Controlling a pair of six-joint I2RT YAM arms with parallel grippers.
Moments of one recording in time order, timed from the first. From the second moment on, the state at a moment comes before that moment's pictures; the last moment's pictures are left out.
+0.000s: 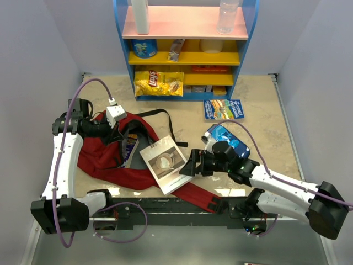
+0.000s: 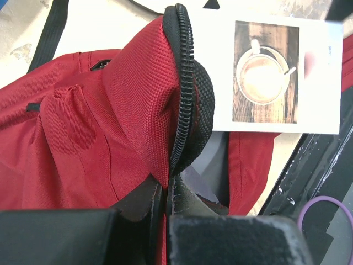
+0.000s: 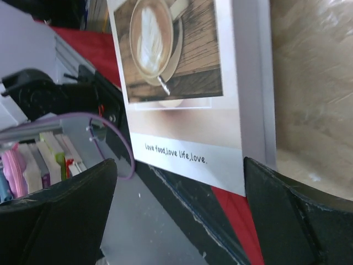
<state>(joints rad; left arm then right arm) 0.11 1.13 1.15 -1.12 0.80 0.86 0.83 0.99 0.47 -0.07 -0.28 0.89</state>
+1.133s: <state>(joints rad) 0.11 1.14 1.15 -1.12 0.80 0.85 0.72 1.52 0.17 0.94 -0.48 0.99</state>
